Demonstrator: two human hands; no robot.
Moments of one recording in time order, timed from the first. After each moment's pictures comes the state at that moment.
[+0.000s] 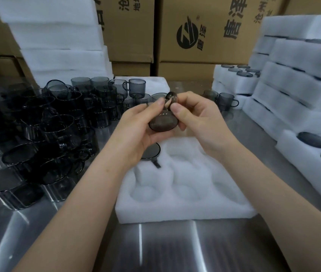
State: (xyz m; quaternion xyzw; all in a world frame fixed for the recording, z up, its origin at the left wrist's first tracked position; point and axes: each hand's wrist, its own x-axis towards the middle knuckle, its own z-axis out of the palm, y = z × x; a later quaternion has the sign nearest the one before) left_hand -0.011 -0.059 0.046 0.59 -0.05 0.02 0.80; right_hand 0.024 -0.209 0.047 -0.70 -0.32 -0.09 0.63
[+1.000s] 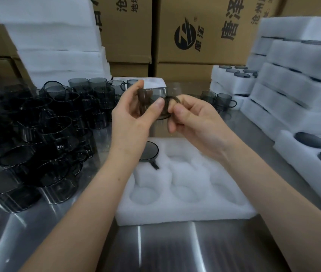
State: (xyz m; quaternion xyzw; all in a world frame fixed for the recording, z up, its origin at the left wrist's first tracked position) left_hand -0.015 -0.065 0.045 0.63 -0.10 0.27 0.73; right_hand 0.024 -0.212 0.046 -0.61 -0.33 0.07 0.72
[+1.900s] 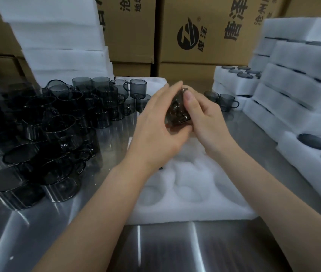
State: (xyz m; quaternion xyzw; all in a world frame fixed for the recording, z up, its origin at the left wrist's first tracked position) left_hand -0.024 -0.081 0.041 0.80 -0.18 0.29 0.50; right_hand 0.024 -0.204 0.045 -0.71 -0.25 -0.14 0.64
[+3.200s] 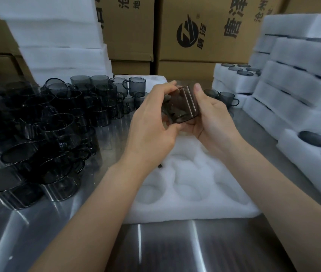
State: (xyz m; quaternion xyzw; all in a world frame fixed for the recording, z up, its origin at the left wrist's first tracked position) left_hand -0.022 -0.076 0.039 0.79 -0.18 0.32 0.48; right_hand 0.023 -0.208 0.052 -0.61 -0.15 0.00 0.77
